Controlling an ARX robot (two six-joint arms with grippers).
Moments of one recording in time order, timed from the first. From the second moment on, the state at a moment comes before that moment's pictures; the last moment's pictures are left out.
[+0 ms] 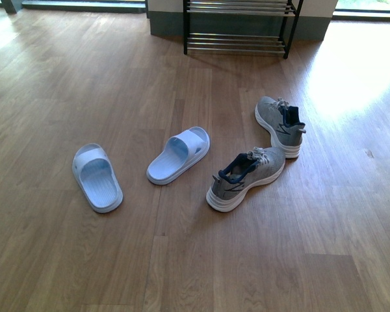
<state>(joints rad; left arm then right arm) 0.00 0.02 0.01 0.00 0.00 0.00 0.00 0.00 0.02 0.00 0.00 -0.01</state>
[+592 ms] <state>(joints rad) 0.00 0.02 0.01 0.00 0.00 0.00 0.00 0.00 0.02 0.00 0.00 -0.01</state>
